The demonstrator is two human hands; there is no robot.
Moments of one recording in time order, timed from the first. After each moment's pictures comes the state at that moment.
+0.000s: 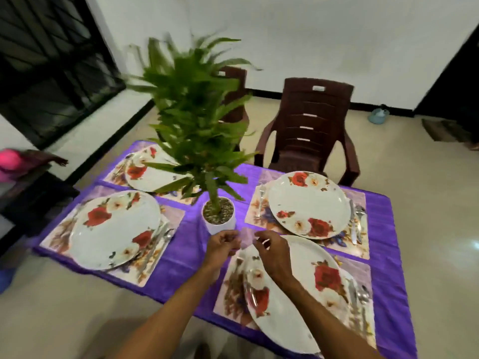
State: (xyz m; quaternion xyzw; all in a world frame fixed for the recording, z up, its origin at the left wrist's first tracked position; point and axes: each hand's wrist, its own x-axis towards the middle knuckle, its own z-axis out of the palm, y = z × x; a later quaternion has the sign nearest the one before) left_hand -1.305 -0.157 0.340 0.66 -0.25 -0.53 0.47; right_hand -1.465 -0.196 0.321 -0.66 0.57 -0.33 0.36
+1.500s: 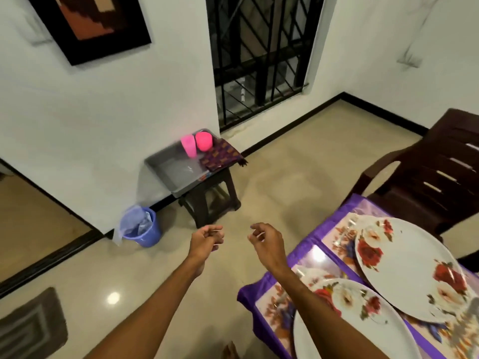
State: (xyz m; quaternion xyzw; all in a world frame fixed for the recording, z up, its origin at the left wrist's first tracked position) left_hand -0.524 -0.026 0.343 0.75 -0.03 -0.32 0.58; right_hand -0.646 -0.169 0.336 -0.82 0.34 -0.14 0.45
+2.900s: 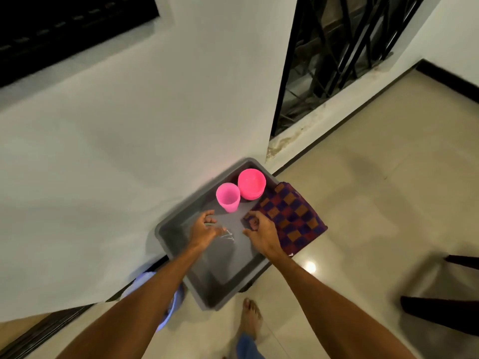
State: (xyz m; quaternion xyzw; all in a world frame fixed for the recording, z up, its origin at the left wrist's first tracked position) left_hand 0.141 -0.193 0.153 0.81 -0.01 -0.35 0.47; right_hand 0.021 -0.342 0.141 -0.78 0.37 0.01 0.50
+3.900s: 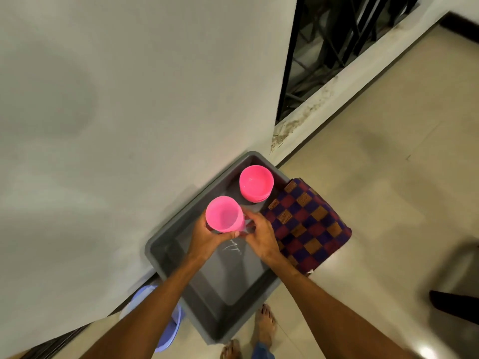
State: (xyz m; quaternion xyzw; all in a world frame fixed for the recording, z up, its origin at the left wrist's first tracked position) left_hand 0.174 -0.224 0.095 0.80 -0.11 -0.31 0.51; right_hand 0.072 -0.355 0.056 -0.76 0.32 -0.04 0.57
